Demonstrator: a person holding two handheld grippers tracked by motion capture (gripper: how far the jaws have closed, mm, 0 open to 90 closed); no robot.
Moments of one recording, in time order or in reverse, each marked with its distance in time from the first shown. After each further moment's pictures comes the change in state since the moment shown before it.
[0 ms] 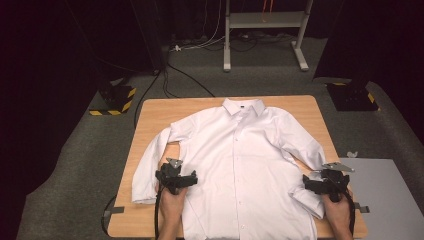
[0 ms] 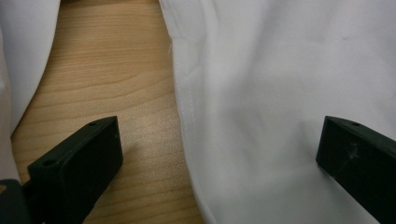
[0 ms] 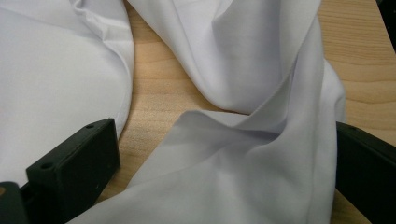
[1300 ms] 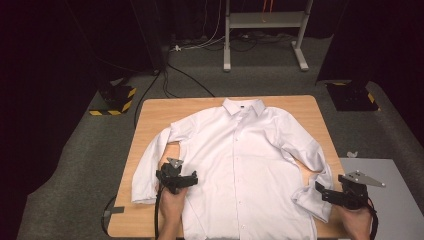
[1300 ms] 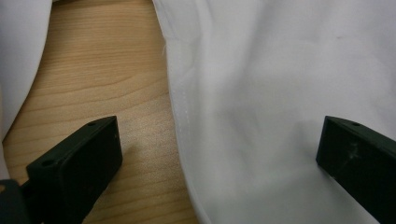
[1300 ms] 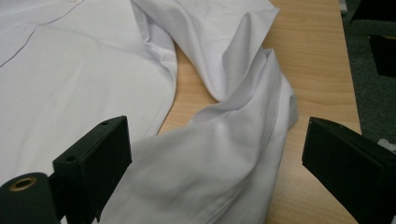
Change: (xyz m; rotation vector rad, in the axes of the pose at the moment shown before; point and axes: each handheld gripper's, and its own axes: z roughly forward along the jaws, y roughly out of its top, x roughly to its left) left arm 0.000 0.000 0.000 0.001 -0.013 0.011; right arm -0.017 -0.014 -0.069 -0.126 0.146 -0.021
